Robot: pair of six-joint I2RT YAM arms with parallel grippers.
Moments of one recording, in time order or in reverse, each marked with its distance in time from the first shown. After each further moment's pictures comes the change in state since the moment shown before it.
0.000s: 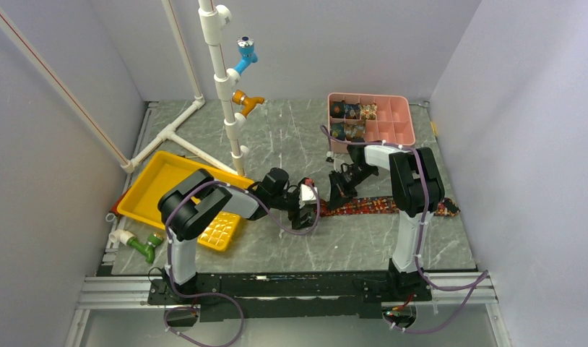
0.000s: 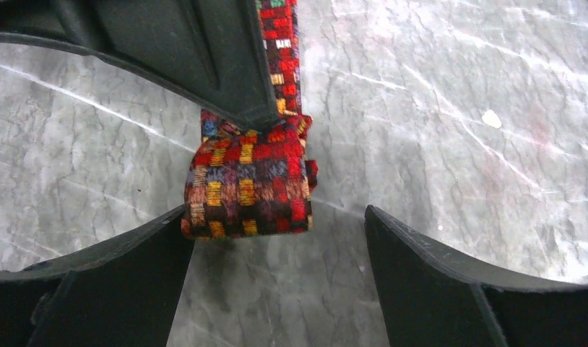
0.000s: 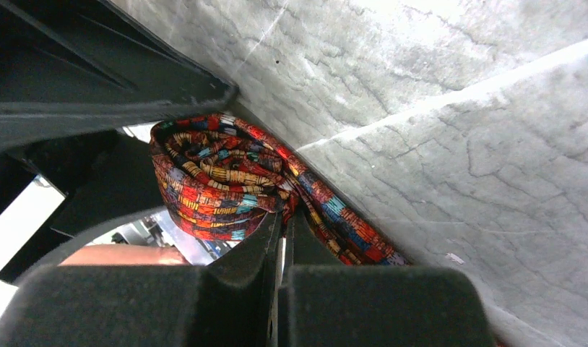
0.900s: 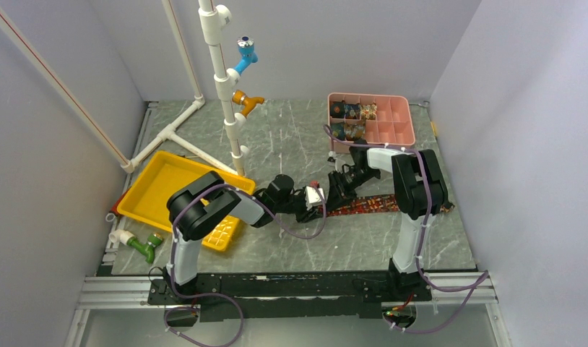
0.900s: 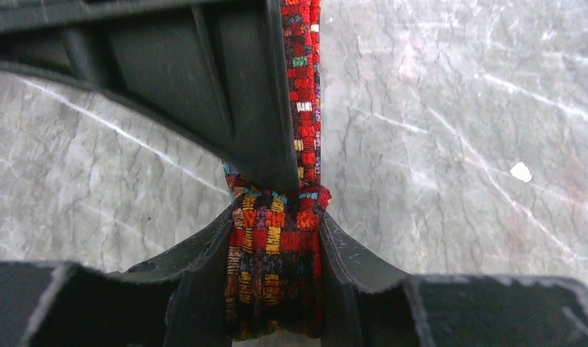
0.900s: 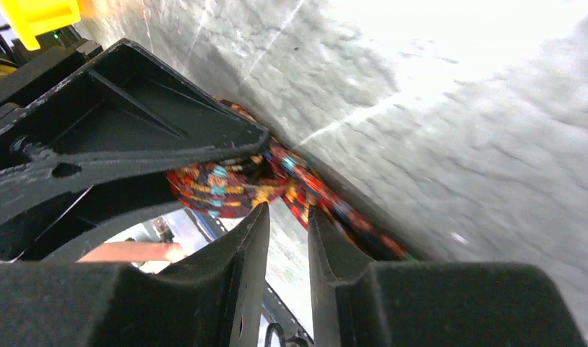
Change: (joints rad) left arm -0.062 0.035 -0.020 0.155 -0.154 -0.076; right arm -0.030 -0.040 -0.051 0.047 -0.080 0.011
